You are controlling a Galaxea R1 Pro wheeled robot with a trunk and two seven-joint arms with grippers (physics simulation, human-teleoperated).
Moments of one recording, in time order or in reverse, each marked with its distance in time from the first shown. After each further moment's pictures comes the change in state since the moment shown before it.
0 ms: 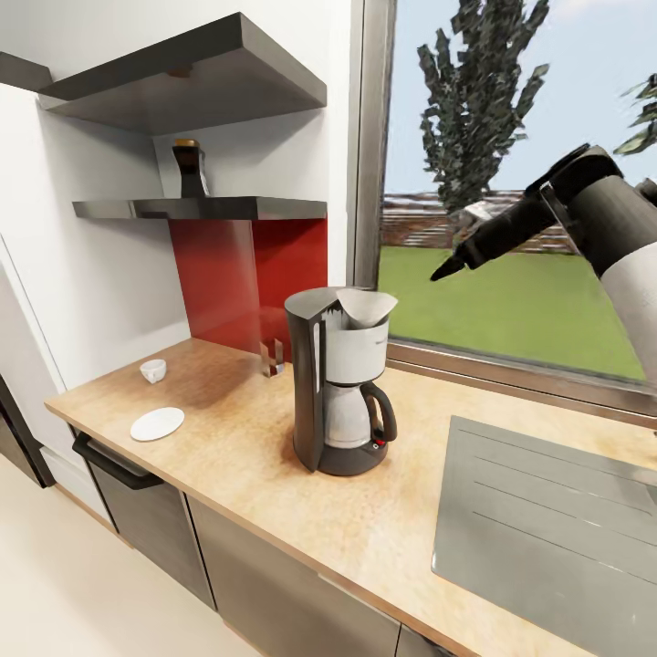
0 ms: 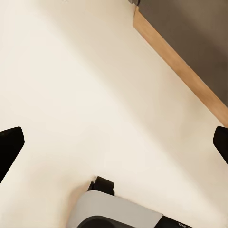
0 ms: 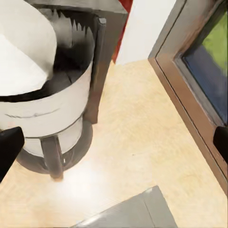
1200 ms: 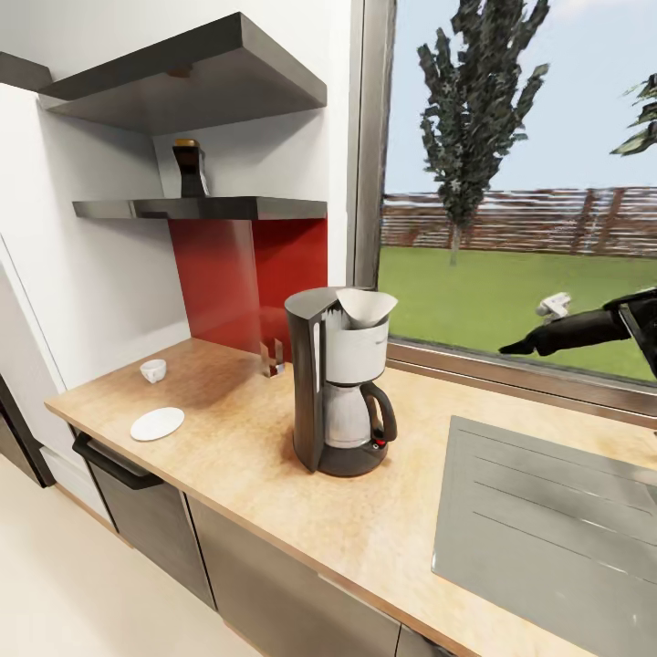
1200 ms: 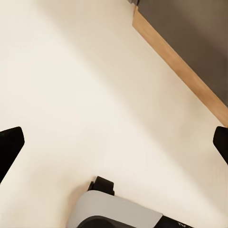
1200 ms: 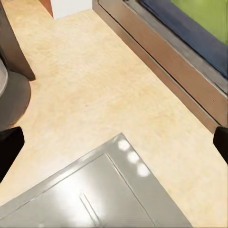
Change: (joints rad) left arm -0.001 0.000 -0.002 0.001 0.000 0.000 0.000; right arm 0.429 -0.255 -0.351 -0.059 -0.019 -0.275 -0.173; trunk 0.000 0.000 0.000
